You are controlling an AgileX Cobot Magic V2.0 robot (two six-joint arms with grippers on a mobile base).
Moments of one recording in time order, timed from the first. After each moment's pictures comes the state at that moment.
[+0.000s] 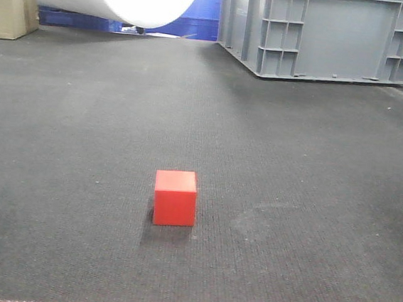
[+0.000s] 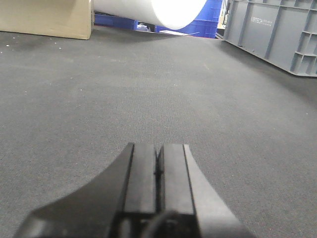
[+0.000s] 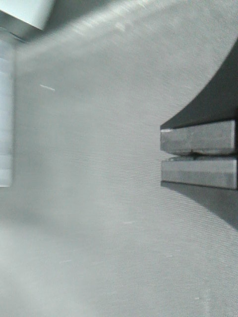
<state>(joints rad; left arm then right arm) -0.05 -0.02 0.03 -0.06 0.06 -0.02 0.07 0.59 -0.42 0.05 0.21 -0.03</state>
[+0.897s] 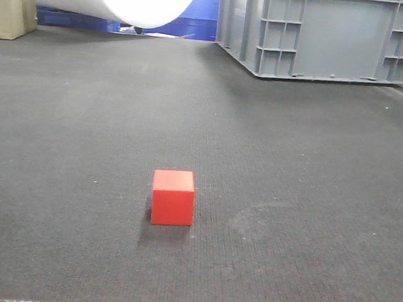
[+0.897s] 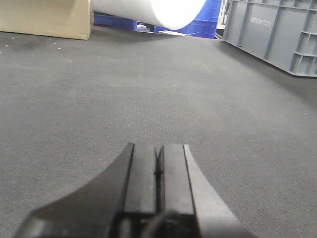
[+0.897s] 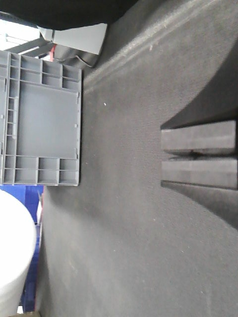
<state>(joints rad) -0.05 -0.02 0.03 -0.06 0.06 -0.02 0.07 0.04 -0.07 0.05 0.11 -0.03</state>
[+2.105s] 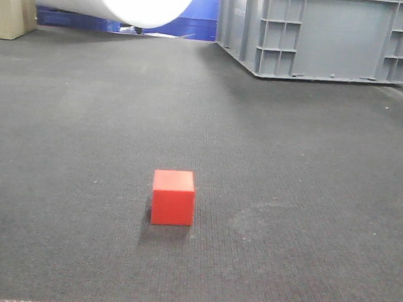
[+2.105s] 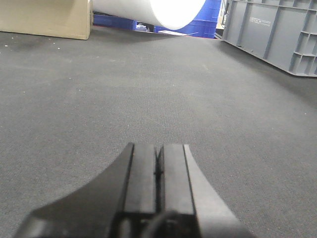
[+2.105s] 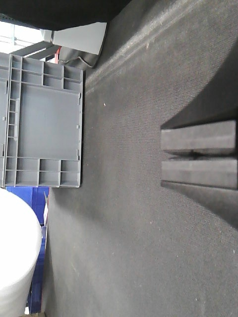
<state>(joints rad) -0.05 -0.02 0.03 -0.06 0.06 -0.02 0.07 -0.01 0.03 0.05 0.04 -0.03</state>
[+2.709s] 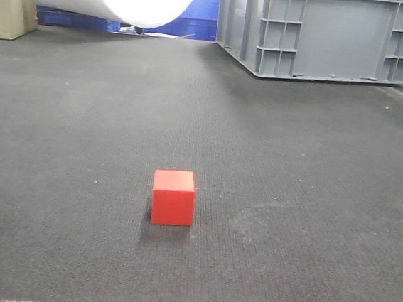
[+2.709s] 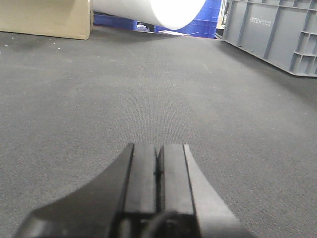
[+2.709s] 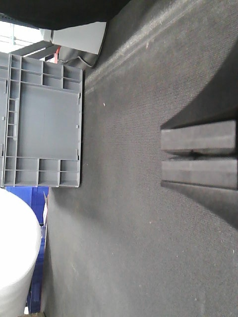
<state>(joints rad) -0.05 -0.02 0.03 -0.06 0.06 -0.02 0.07 -0.01 0.03 0.05 0.04 -0.03</state>
